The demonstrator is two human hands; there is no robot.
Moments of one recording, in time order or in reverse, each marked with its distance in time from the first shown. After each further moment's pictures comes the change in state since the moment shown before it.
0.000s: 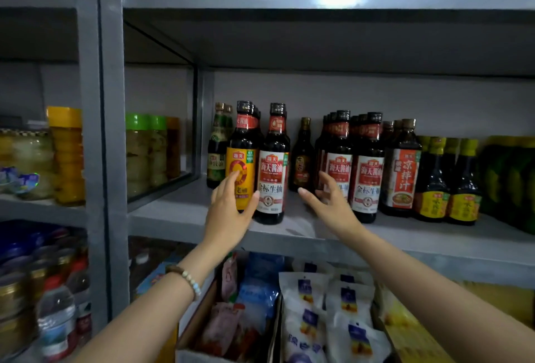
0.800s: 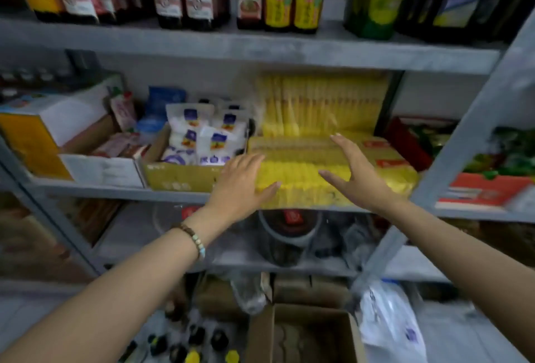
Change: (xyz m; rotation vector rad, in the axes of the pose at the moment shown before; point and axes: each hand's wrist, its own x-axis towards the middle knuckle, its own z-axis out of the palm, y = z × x) left_hand -0.338 0.207 0.230 0.310 -0.610 0.147; right_hand -0.314 0.207 -0.332 -0.524 -0.191 0.068
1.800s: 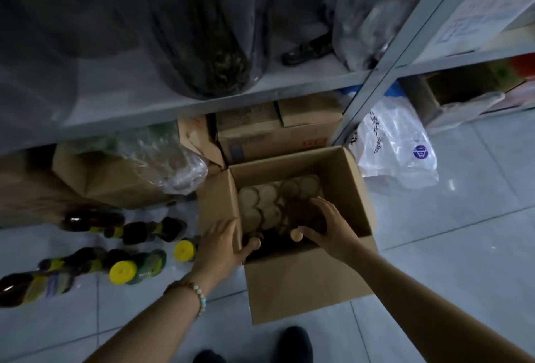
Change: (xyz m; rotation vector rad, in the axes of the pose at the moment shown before) left_hand -0.306 -0.100 0.585 -0.156 -0.843 -0.275; right_hand -0.360 0.367 0.466 0.225 -0.413 0.880
